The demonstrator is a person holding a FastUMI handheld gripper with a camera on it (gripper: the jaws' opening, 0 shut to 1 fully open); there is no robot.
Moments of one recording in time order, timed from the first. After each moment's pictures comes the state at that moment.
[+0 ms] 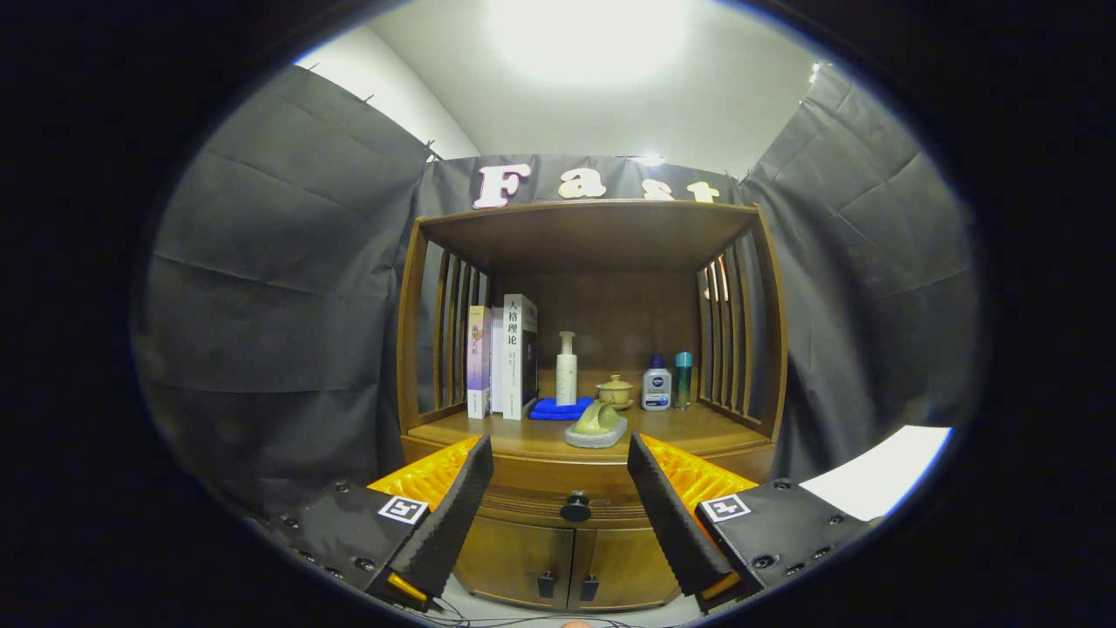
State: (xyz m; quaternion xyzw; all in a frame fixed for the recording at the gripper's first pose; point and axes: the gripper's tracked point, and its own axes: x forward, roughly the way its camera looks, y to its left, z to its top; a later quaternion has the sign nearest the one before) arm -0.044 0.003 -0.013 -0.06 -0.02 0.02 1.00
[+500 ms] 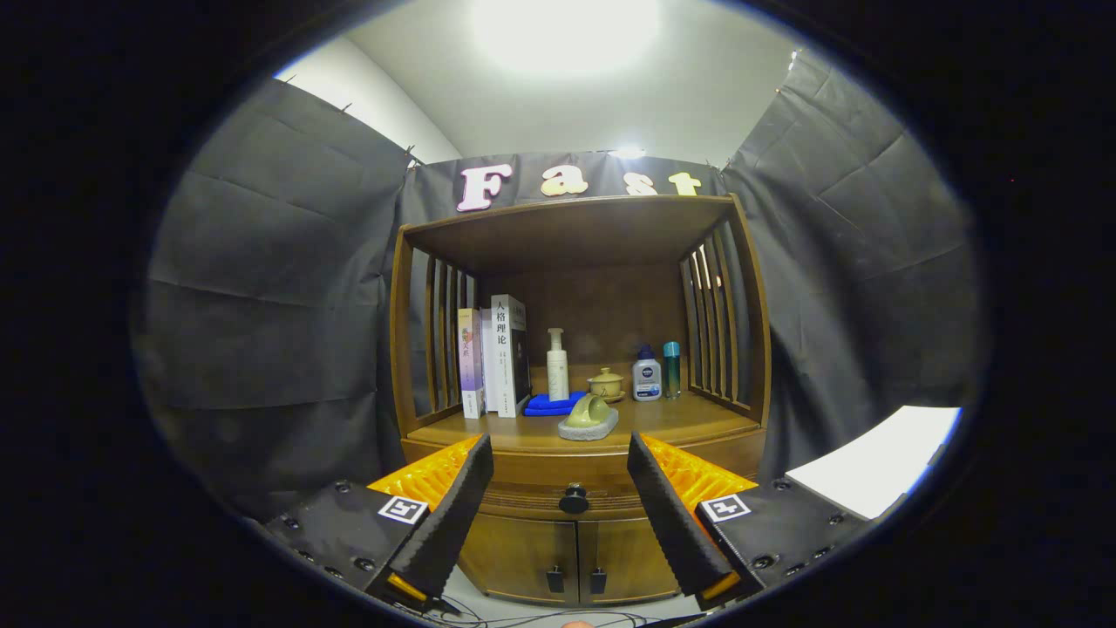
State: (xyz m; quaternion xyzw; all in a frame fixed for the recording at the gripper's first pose) arm -0.053 -0.007 -0.013 -0.03 -0.01 0.01 1.00
